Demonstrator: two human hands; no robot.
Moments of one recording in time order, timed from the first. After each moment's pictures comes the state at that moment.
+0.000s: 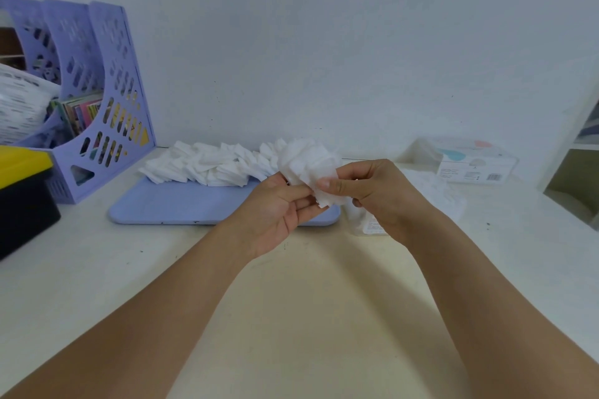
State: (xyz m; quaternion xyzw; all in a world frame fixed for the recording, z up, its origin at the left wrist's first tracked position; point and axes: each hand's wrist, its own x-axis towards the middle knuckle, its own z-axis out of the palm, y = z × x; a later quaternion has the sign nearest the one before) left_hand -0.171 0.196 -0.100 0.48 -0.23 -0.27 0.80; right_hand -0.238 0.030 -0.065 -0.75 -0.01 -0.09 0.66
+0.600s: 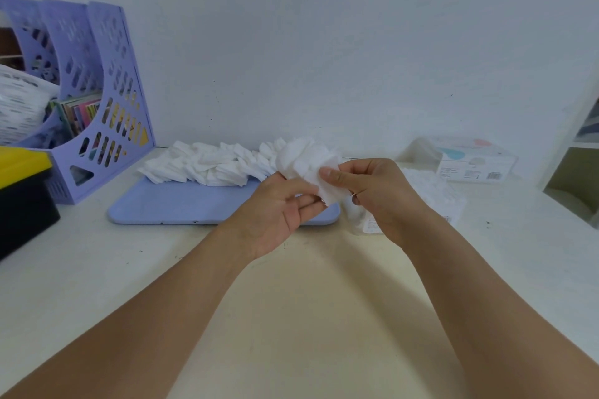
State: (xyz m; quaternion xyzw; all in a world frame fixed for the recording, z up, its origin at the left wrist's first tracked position) left_hand -0.174 0.197 -0.099 0.44 -0.25 -0.27 0.82; right_hand -0.233 0.033 -0.070 -0.74 0.02 -0.13 0.66
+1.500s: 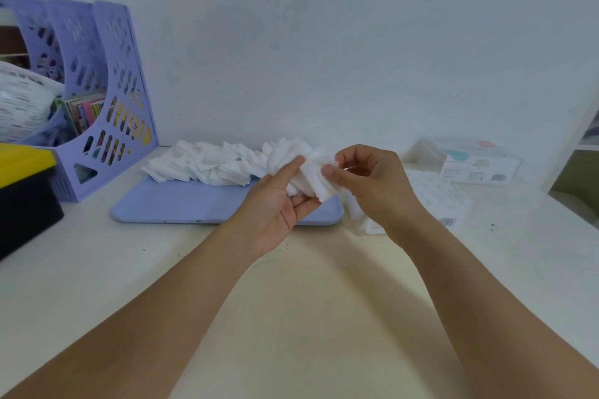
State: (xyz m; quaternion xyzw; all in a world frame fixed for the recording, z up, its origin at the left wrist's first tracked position) left_hand -0.176 0.195 -0.093 0.43 -0.13 -0.24 0.86; right_hand -0.225 0.035 -0.076 -0.78 -0.03 -0.24 0.57
